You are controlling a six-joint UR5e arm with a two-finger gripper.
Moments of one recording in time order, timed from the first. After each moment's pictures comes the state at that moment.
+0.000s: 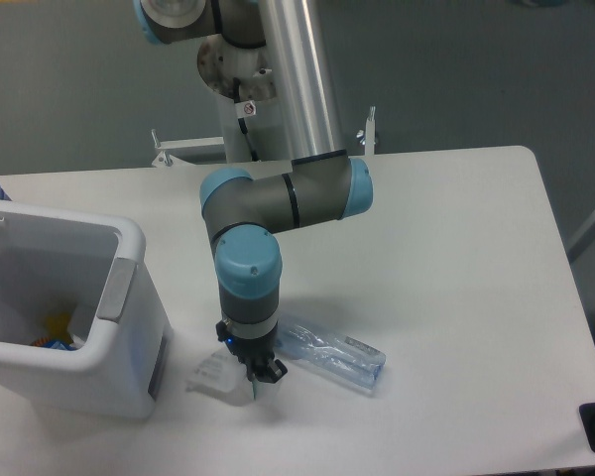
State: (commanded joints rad) arm 2.24 -2.10 -1.63 -0.79 1.48 1.03
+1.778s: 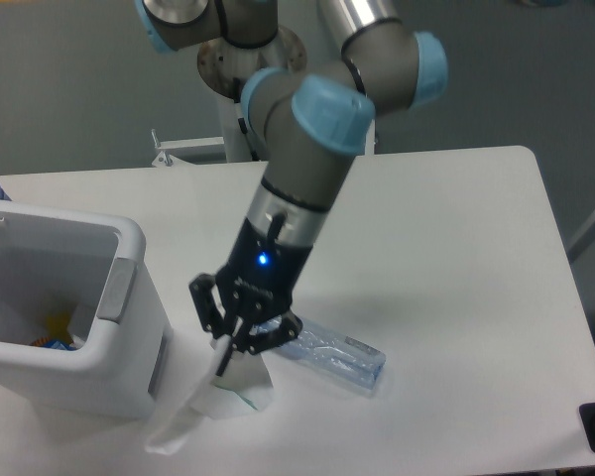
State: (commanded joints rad) arm 2.36 -1.84 -1.48 -0.79 0.88 0.53
